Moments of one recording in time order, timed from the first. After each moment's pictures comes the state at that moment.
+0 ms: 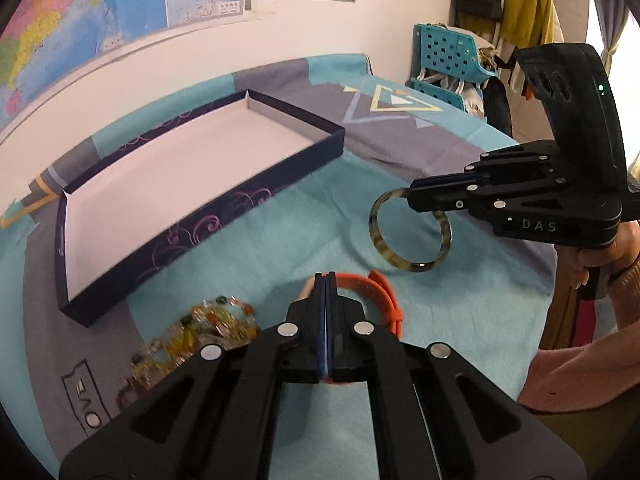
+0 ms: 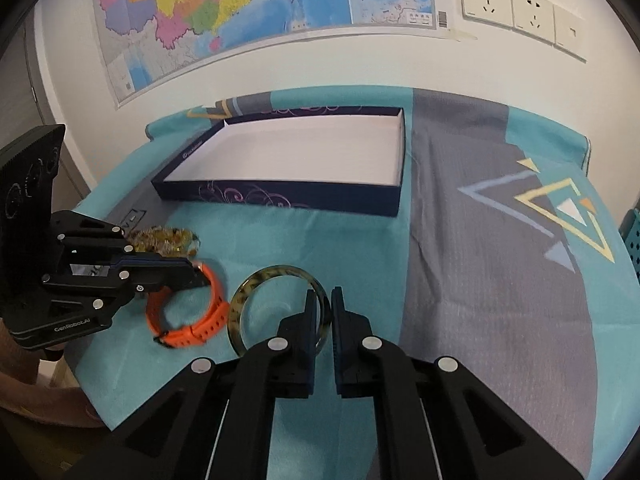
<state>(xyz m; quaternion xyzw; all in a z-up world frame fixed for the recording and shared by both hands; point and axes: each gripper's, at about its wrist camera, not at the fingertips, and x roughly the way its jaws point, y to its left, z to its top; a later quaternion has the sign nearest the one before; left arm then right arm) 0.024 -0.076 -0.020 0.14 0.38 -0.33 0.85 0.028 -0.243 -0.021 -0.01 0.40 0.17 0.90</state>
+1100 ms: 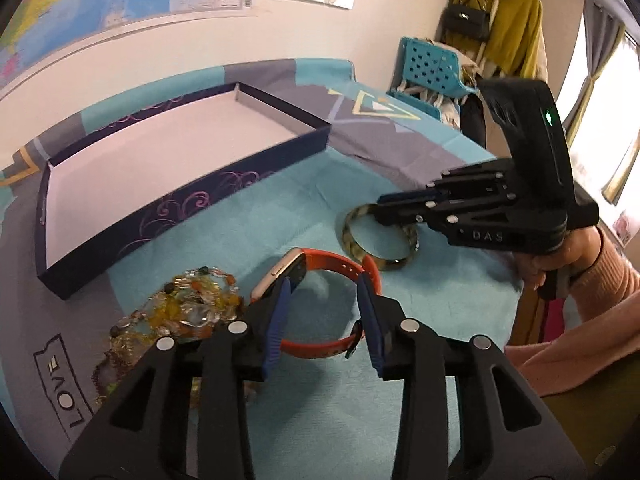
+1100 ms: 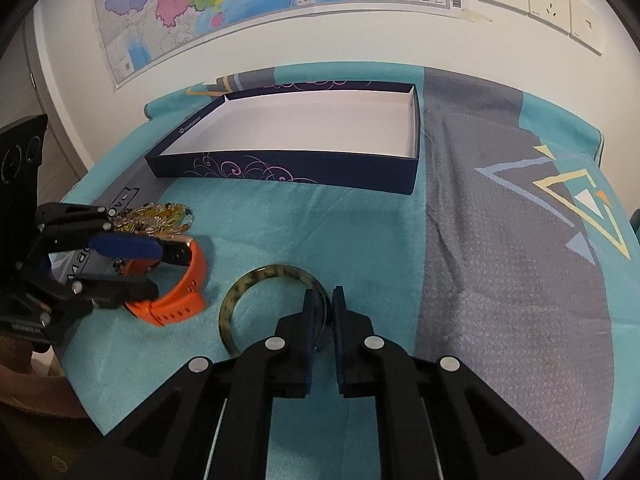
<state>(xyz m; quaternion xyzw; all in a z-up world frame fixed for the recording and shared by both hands) 0.017 -0.051 -0.023 0.08 0.38 -0.37 0.84 0.032 -0.236 -0.044 -0.03 0.43 0.18 0.89</state>
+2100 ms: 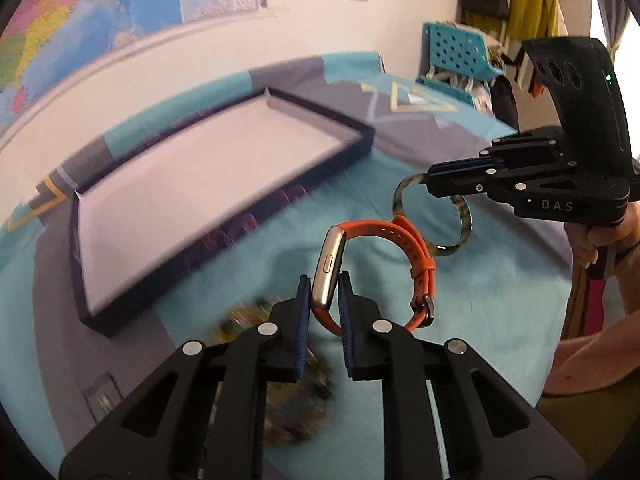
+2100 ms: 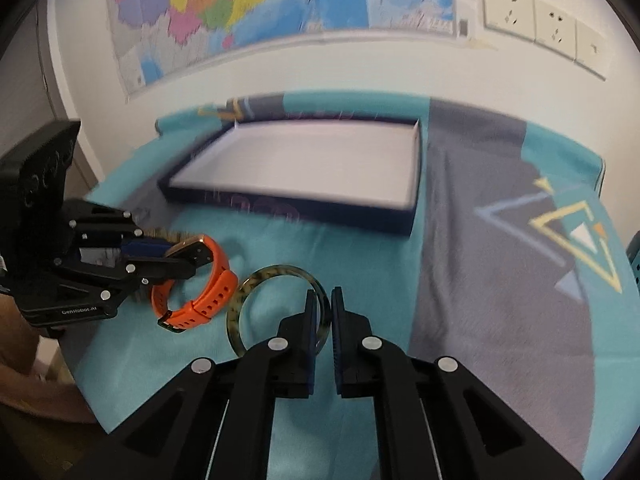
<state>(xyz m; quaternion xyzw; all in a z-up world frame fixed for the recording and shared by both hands) 0.047 -0.056 -0.013 0.14 0.37 -0.32 0.86 0.046 -0.242 -0.008 -0.02 0.38 0.20 0.90</state>
